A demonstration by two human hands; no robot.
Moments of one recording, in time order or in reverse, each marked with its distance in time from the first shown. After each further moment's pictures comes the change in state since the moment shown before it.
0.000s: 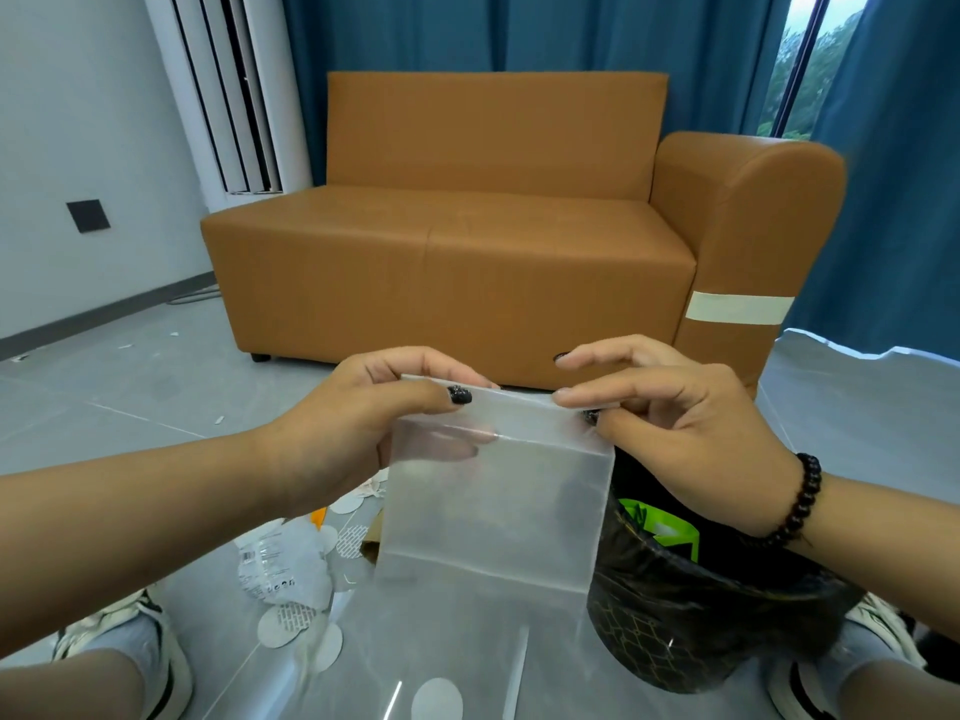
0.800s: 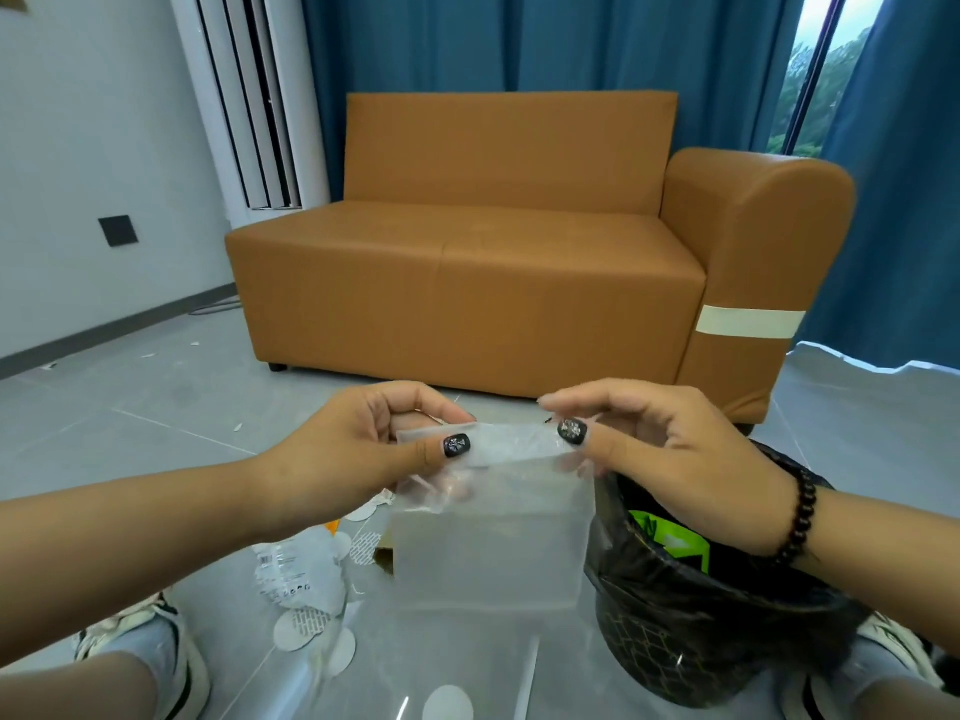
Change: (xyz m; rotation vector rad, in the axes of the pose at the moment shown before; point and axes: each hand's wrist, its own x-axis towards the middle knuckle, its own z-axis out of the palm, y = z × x) left_hand -0.022 -0.001 -0.010 0.376 0.044 -0.015; right_hand -0.001 -0.007 0.002 0.064 -0.188 0.148
